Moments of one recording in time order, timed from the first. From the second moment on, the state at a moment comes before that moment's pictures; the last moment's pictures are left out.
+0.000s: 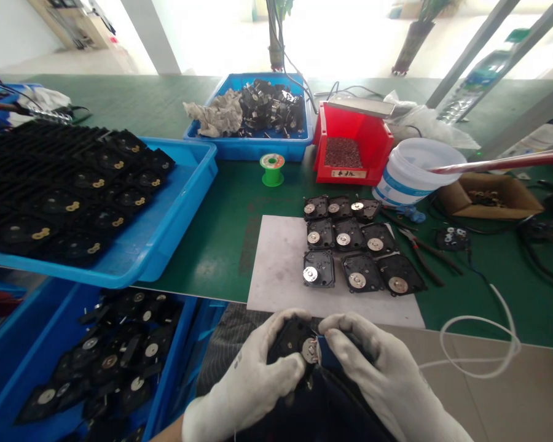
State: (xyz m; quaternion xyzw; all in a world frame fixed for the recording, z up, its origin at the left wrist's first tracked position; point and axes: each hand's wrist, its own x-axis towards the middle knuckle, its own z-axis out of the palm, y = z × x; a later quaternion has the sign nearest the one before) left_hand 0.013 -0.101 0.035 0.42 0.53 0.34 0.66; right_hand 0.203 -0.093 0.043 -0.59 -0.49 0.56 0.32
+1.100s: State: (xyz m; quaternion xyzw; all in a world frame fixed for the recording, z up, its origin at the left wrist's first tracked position) left_hand 0.006 -0.097 0.033 0.48 0.53 0.30 0.64; right_hand 0.211 -0.092 0.020 -0.55 -0.58 0.52 0.30
